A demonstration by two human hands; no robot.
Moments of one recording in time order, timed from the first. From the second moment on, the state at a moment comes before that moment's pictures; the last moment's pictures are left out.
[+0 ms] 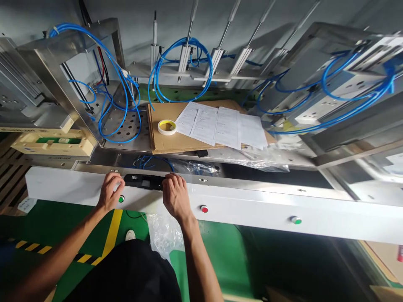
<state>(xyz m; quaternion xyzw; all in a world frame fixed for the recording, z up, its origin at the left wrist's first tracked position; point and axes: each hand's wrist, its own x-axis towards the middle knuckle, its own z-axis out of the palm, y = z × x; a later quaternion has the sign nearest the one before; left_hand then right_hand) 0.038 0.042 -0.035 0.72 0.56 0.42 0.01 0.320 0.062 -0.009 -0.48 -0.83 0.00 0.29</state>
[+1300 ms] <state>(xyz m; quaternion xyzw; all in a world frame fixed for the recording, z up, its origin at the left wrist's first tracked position) 0.072 0.077 0.014 0.89 0.43 0.18 0.02 0.316 0.067 0.011 -0.47 -0.86 0.01 0.20</state>
